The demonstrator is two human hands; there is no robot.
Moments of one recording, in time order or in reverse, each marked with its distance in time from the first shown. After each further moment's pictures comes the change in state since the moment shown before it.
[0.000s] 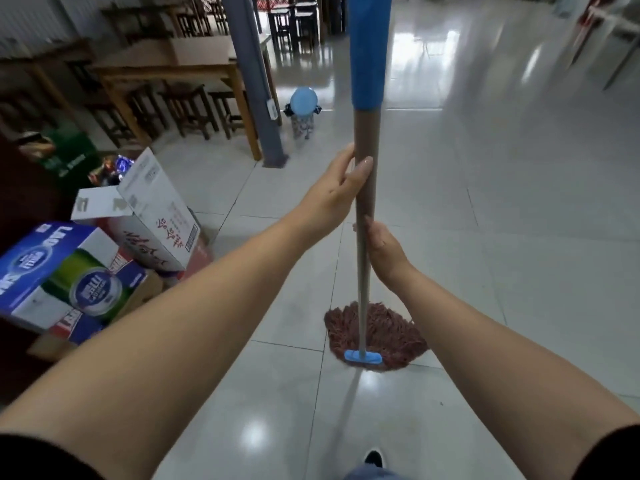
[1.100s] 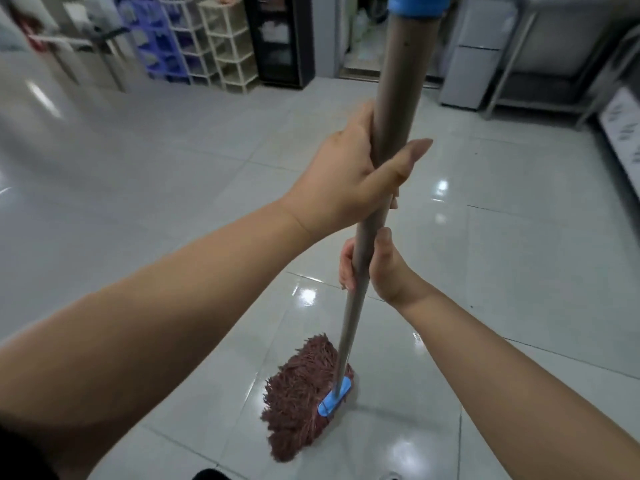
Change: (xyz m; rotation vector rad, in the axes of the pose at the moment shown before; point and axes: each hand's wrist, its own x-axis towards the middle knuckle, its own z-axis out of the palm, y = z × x) left_hand -0.086 0.156 0.209 -0.308 -1.107 0.885; right_hand -0.265 0.018 -0.101 0.180 1.054 0.025
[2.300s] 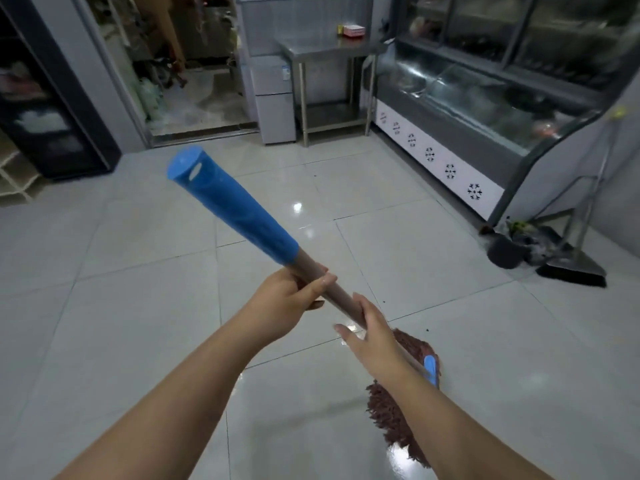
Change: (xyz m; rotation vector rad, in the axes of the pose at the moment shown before) left_hand 0.058 -0.119 0.024 -0.287 -0.669 -0.376; right_hand 0.008 0.079 -0.032 -0.262 0.881 0.531
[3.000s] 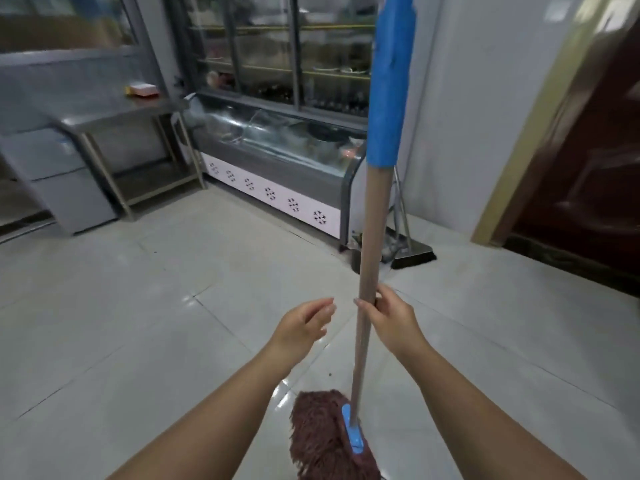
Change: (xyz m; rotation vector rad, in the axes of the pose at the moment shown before) left_hand 0.234 0.072 0.246 -0.130 -0.492 -0.013; right_hand 0.077 0.056 -0.287 0.190 0.650 0.107
